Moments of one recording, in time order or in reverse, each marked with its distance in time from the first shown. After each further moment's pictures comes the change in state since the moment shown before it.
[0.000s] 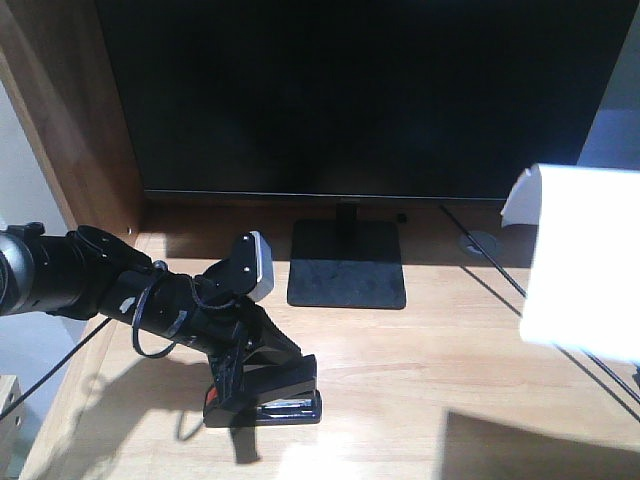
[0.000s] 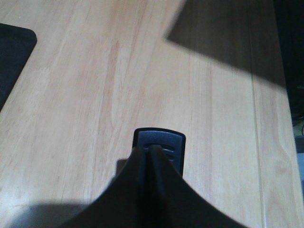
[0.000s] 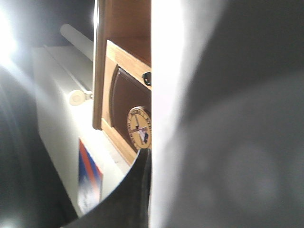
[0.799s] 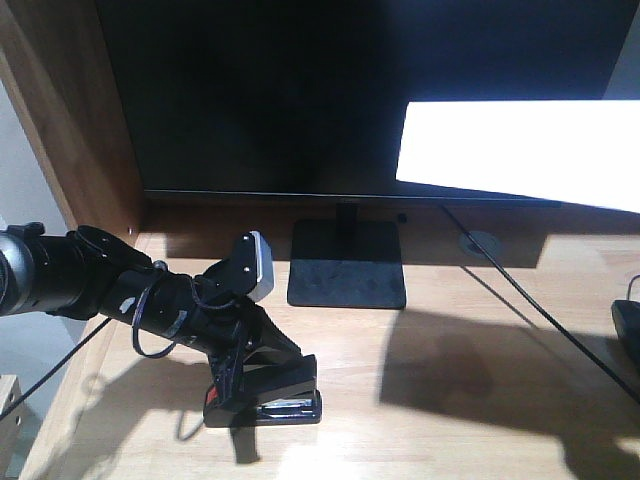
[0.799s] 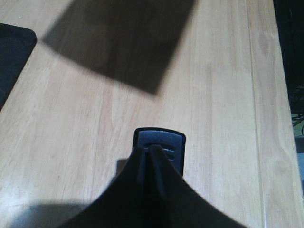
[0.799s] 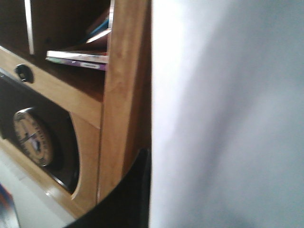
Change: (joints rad) left arm 0.000 0.000 0.000 0.000 0.000 0.000; right arm -0.072 0.757 -0.103 -0.020 -0.350 0.143
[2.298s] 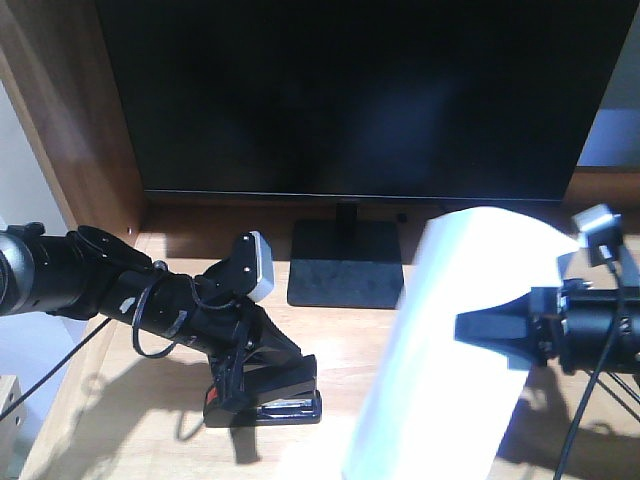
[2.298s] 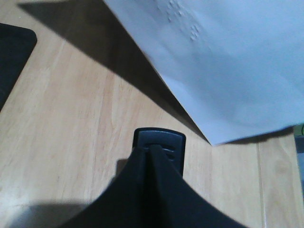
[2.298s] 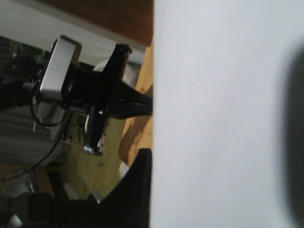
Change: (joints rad) left arm 0.000 0.000 0.000 0.000 0.000 0.000; right arm -0.342 0.459 -0.338 -1.741 -0.033 0.720
